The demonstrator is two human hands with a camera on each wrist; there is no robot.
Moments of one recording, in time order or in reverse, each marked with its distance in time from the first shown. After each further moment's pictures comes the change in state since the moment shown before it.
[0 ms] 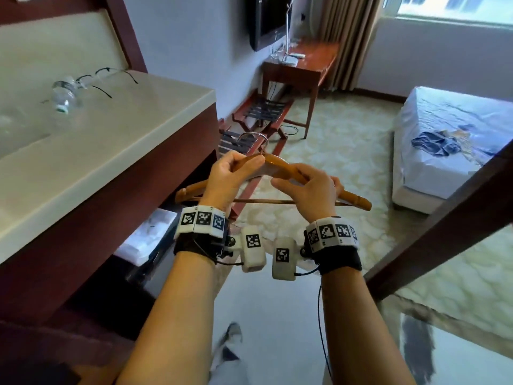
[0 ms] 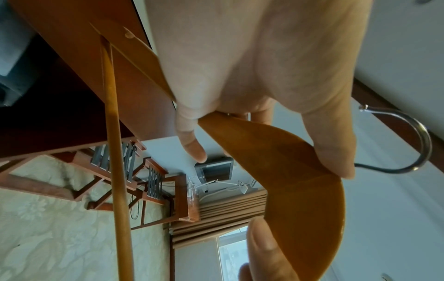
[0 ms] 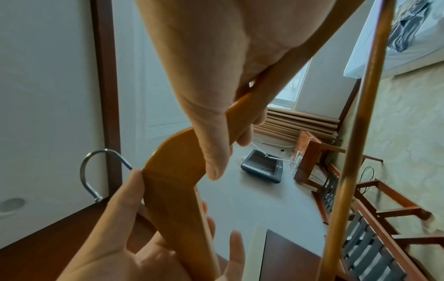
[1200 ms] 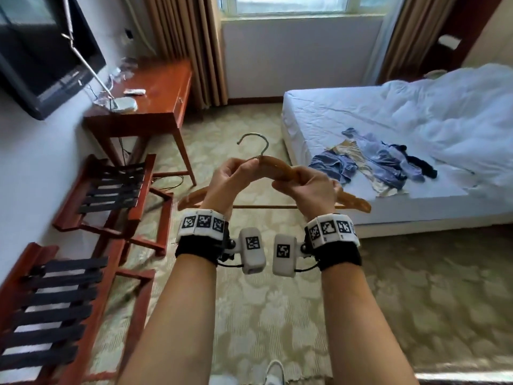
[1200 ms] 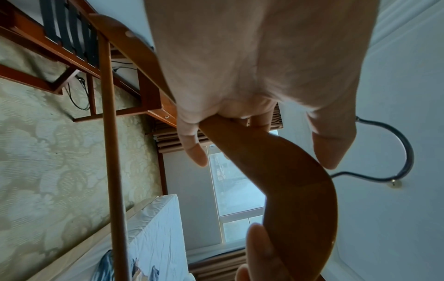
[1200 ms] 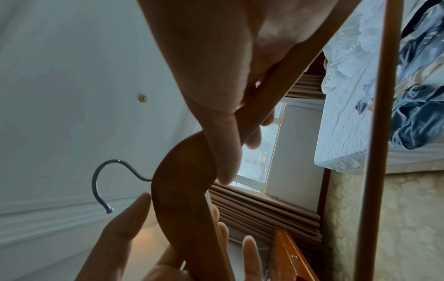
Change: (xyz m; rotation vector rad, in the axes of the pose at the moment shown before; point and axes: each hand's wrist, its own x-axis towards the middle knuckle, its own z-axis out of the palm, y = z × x) left_hand 0.698 -0.106 0.514 -0.069 -0.510 -0.104; right_hand 0.653 0.418 -0.191 0.029 0.356 0.386
